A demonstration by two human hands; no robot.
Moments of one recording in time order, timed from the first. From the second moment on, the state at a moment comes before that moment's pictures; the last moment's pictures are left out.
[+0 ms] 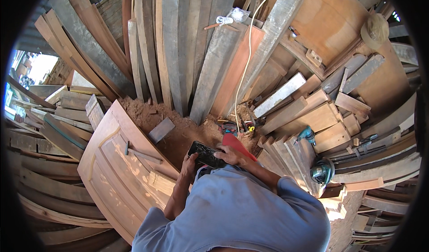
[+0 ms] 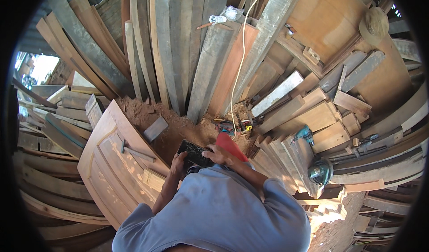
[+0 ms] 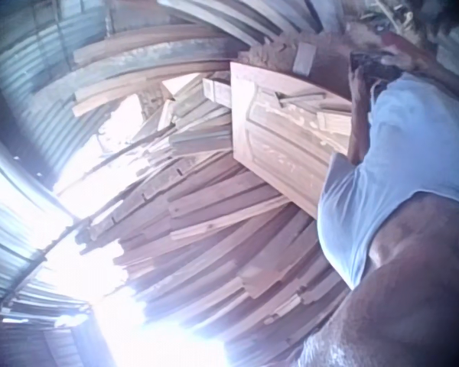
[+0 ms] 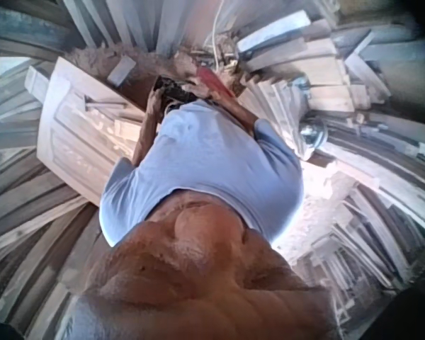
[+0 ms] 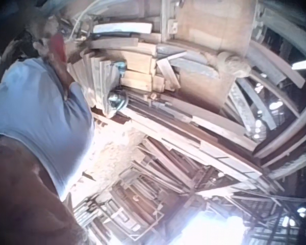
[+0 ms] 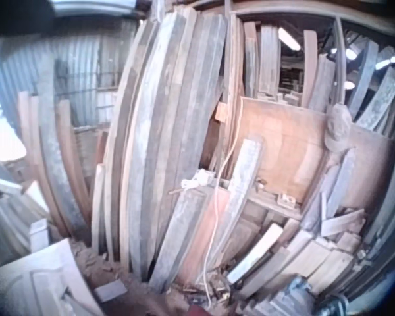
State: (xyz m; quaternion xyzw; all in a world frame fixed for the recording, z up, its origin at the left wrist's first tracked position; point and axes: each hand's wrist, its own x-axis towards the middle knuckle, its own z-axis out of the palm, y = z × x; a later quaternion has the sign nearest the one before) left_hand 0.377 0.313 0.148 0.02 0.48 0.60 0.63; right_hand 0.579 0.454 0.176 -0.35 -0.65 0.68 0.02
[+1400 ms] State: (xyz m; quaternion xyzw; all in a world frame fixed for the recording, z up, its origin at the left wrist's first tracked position) left_hand 0.468 0.442 0.026 -0.06 0.73 0.37 0.57; right_hand 1.001 1.127 0.193 -0.63 -0.28 0.48 0.55
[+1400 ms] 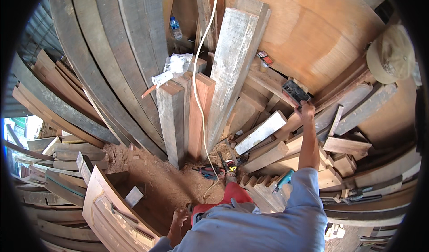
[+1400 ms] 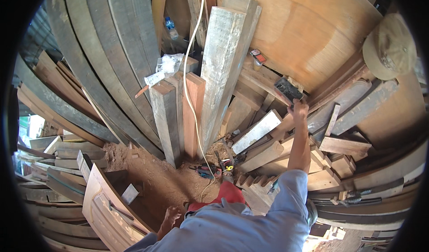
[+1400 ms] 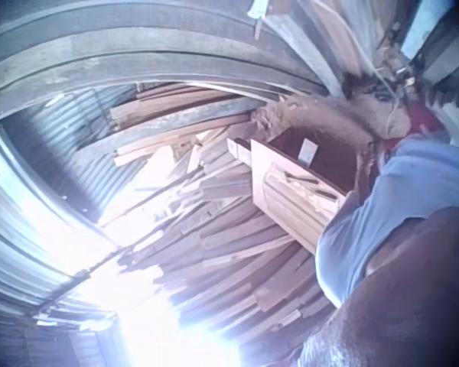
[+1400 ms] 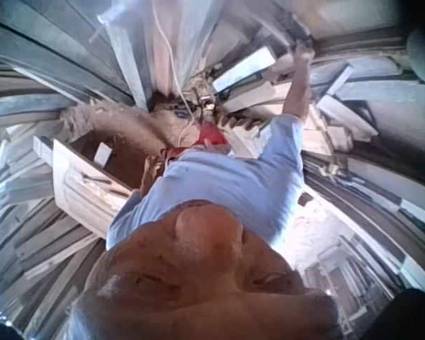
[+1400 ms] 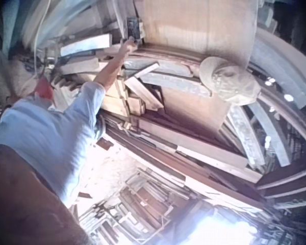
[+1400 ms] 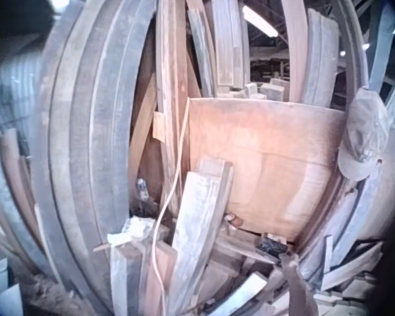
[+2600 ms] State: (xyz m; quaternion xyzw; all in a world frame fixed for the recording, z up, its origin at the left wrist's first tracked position) left_hand 0.520 0.369 0.097 -0.11 0.91 0.39 0.08; right_hand 0.689 0.825 -0.015 -0.46 -0.59 0.63 -0.22
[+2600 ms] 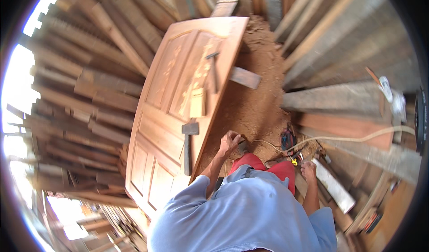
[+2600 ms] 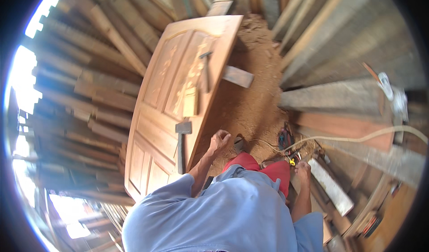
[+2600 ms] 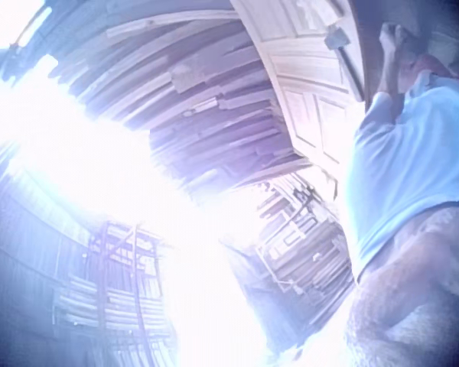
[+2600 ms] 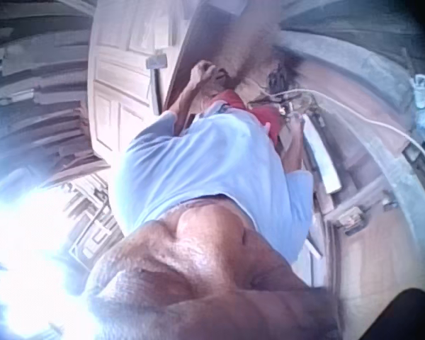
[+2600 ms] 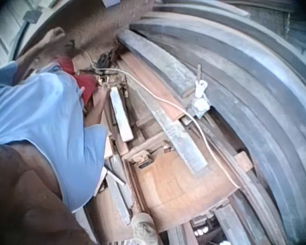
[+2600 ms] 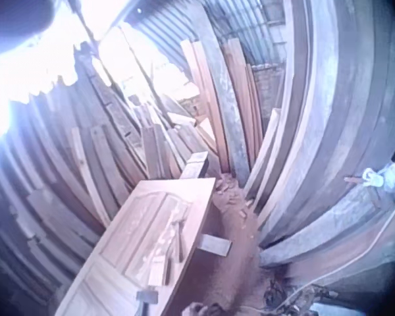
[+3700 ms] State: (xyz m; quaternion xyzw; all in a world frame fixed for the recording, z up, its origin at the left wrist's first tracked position) left_hand 0.601 0.144 0.095 -0.25 0.94 0.21 0.12; right_hand 0.357 0.252 0.117 -0.26 -0.81 0.41 -0.34
